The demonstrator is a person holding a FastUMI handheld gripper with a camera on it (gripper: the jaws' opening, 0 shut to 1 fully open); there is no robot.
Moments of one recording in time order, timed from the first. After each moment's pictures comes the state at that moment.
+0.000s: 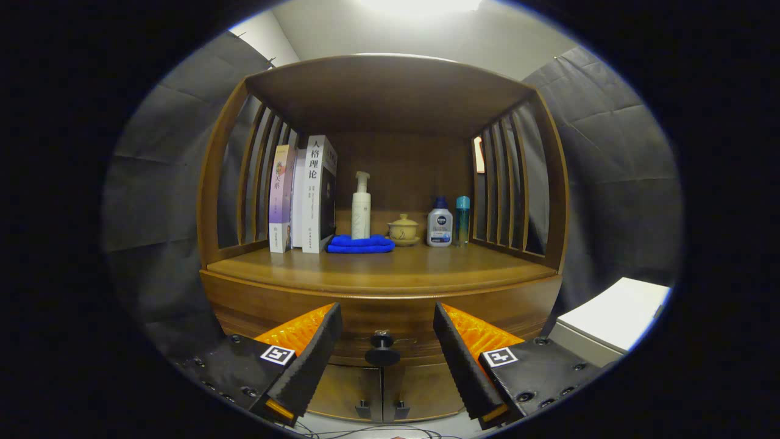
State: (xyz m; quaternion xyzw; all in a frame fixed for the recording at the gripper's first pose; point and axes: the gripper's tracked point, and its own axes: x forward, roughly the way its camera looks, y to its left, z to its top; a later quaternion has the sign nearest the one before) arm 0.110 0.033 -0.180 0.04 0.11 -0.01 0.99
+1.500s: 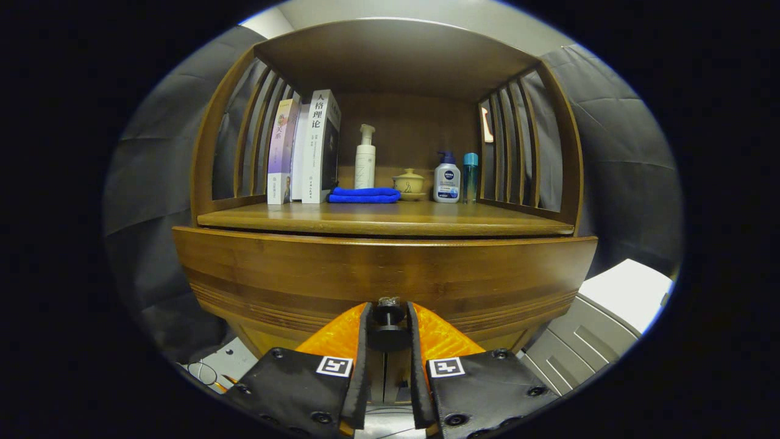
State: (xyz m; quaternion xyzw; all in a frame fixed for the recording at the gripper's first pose) arm 0.094 0.045 -0.239 0.02 0.17 -0.01 0.98
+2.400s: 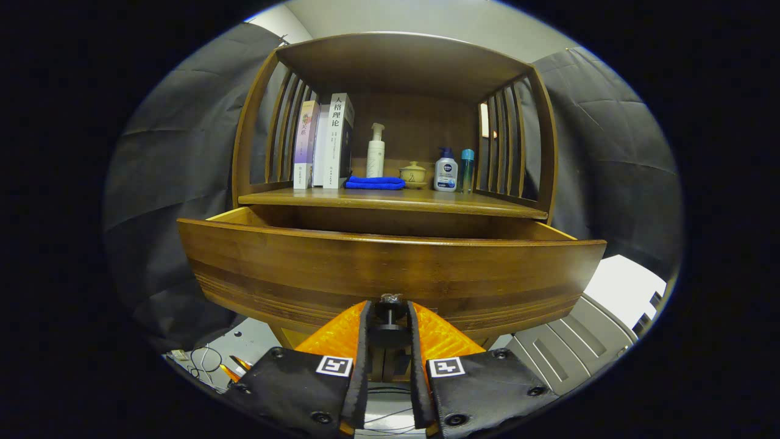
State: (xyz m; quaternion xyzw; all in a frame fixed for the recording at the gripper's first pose) arm 0.042 0.044 -0.238 0.02 0.20 0.01 0.98
